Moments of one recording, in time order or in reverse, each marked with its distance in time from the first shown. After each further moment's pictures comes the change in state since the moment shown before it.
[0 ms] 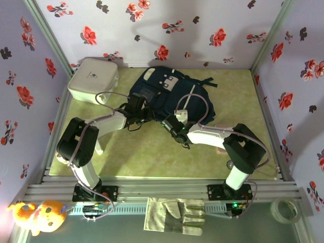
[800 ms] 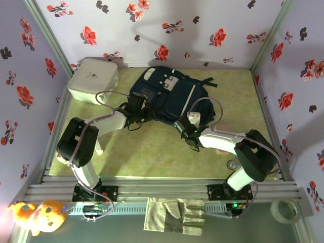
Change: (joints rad) left arm 0.004 0.000 0.010 -0.008 0.008 0.022; right arm -0.101 -0.148 -0.182 0.086 -0.047 0.014
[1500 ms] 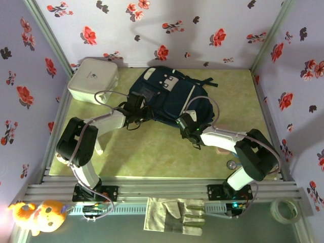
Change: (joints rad) left arm 0.013 0.000 0.006 -0.023 0.000 0.005; right arm -0.043 0.007 0.003 0.049 -0.108 -0.246
